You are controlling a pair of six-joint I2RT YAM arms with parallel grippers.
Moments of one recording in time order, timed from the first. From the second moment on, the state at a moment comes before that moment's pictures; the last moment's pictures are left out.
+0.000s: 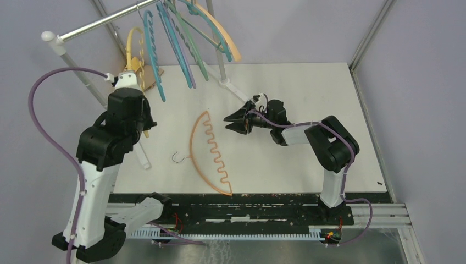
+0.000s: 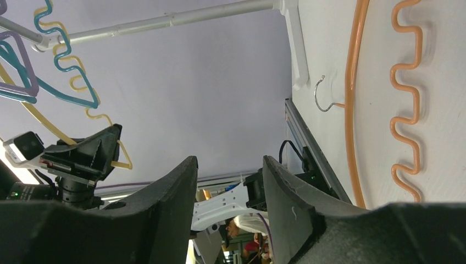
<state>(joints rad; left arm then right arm) -0.38 0.98 1.63 -1.25 -0.52 -0.34 0.54 1.92 0.92 0.88 -0.76 1.58</state>
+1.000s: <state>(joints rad) -0.29 1.28 1.69 -0.98 -0.57 -0.31 0.50 1.92 0.96 0.77 -0.81 1.51</state>
